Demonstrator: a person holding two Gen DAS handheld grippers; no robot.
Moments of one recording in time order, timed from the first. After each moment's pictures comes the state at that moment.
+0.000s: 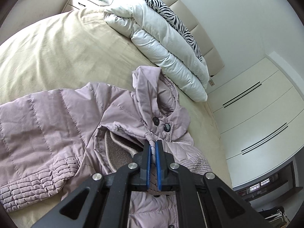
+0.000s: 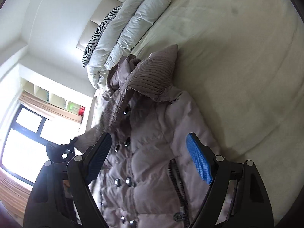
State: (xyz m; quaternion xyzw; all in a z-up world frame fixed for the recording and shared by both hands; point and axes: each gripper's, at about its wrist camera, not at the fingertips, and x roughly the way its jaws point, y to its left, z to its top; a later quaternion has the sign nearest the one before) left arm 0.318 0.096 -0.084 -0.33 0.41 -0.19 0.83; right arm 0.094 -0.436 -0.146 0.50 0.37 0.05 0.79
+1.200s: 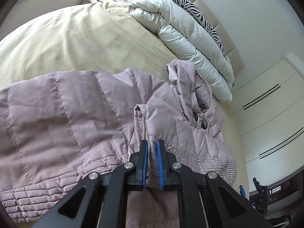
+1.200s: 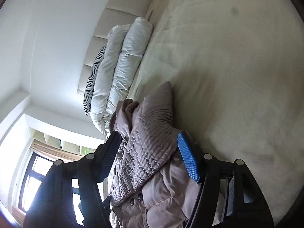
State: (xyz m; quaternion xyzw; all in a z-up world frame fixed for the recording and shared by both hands) left arm 0.314 0.115 -0.134 -0.30 0.43 -0.11 0.85; right arm 0.195 -0.462 -0.152 0.56 0.25 -0.02 0.79
